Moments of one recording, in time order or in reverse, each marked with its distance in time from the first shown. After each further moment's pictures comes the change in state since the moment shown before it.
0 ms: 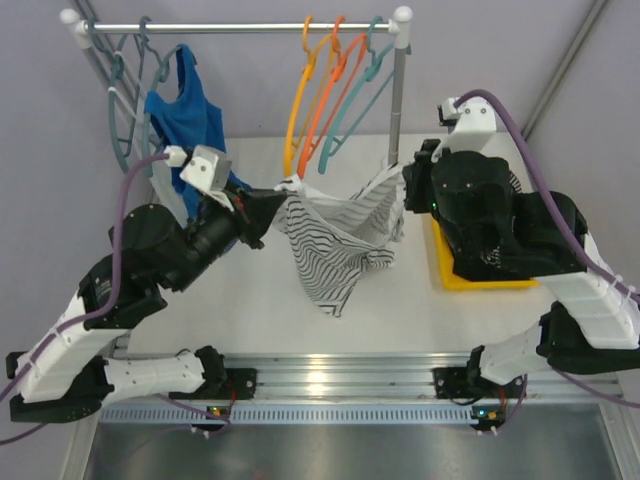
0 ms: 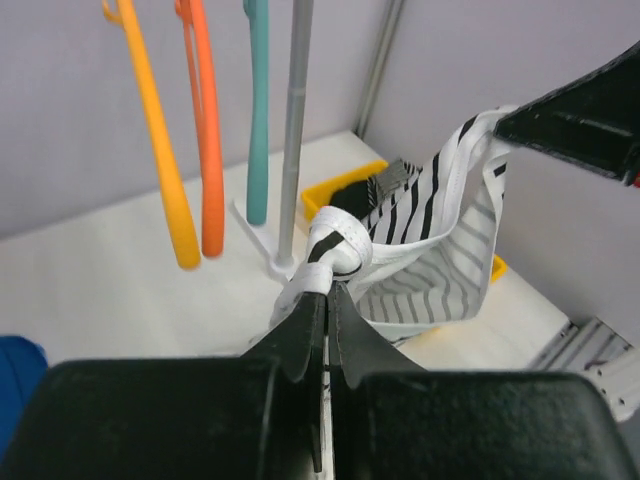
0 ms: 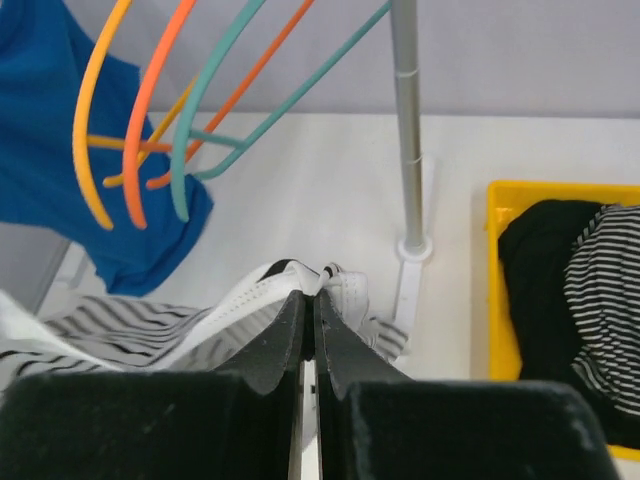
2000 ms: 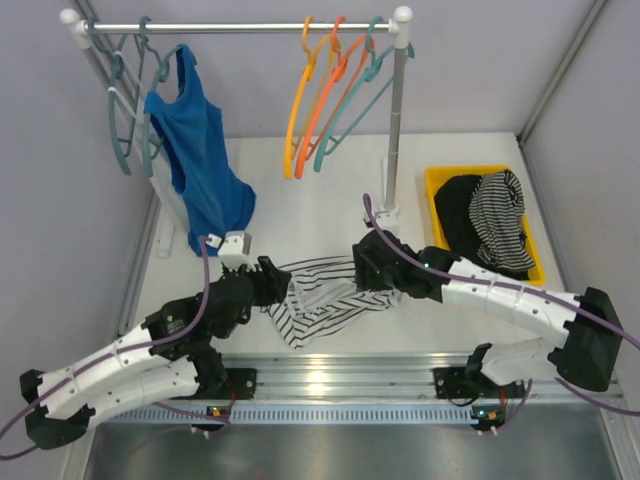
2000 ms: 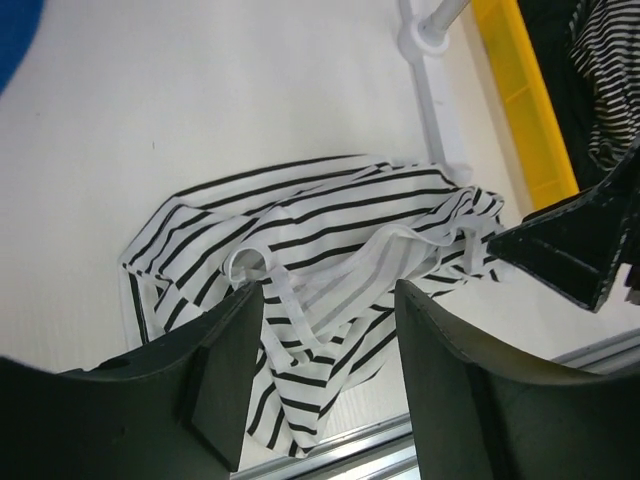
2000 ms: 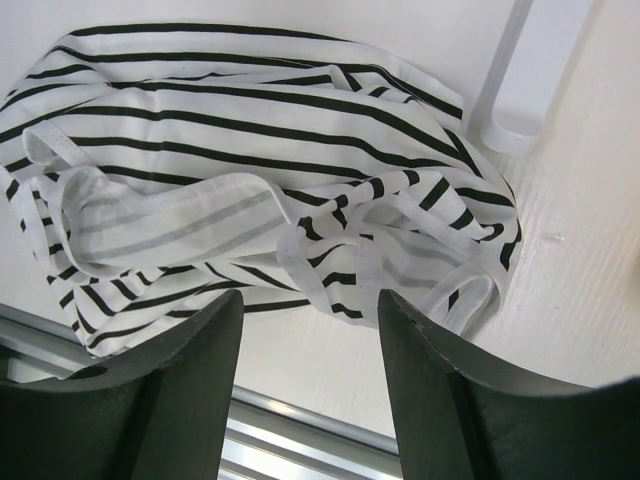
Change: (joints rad) left arm 0.031 -0.311 -0.855 0.051 -0.193 -0.536; right arm -0.254 -0.079 -1.148 0.533 -0.631 0.177
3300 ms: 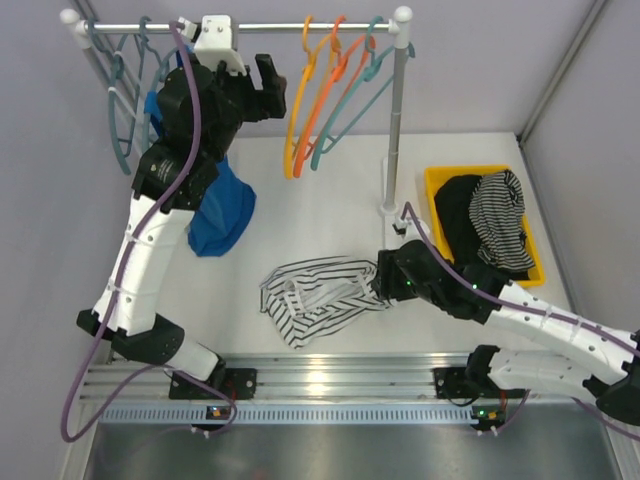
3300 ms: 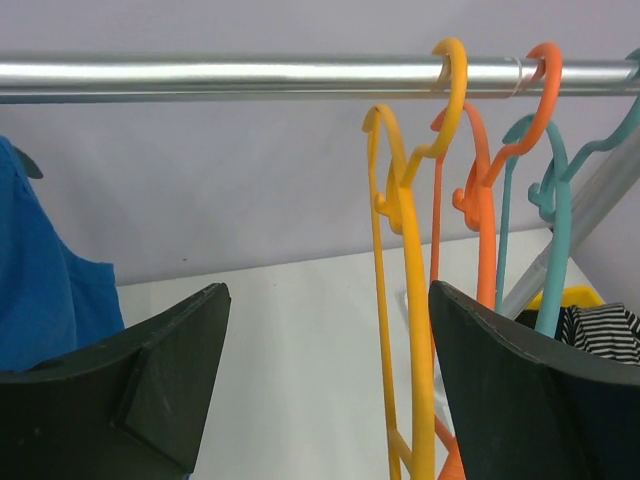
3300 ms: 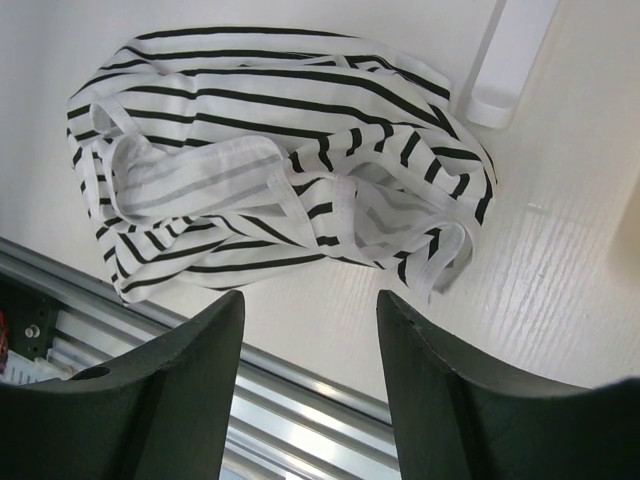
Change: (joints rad) left arm 0.533 0.886 1.463 -0.052 0.321 0.617; right arm 0.000 -0.309 -0.121 -0.027 -0.032 0.001
